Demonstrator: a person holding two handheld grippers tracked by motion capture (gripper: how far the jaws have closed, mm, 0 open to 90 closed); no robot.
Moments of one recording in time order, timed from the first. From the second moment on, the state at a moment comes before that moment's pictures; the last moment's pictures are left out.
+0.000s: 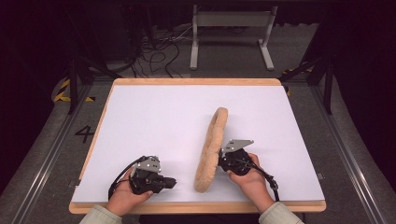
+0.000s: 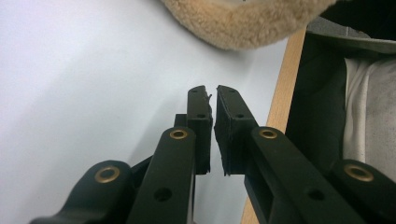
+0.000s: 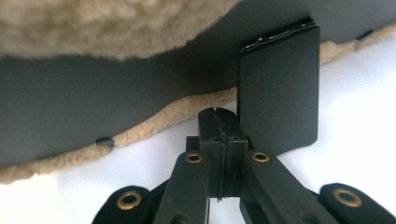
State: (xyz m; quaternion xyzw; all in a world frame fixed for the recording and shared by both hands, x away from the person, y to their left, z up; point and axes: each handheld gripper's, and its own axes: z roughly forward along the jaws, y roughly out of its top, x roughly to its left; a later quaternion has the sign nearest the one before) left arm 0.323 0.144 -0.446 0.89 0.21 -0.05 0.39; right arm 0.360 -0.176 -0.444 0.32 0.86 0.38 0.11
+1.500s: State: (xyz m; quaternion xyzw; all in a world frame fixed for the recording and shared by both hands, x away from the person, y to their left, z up) left arm 0.343 0.135 -0.443 0.88 0.23 -0.03 0.41; right arm 0.306 -0.258 -0.367 0.36 0.81 0.43 0.18
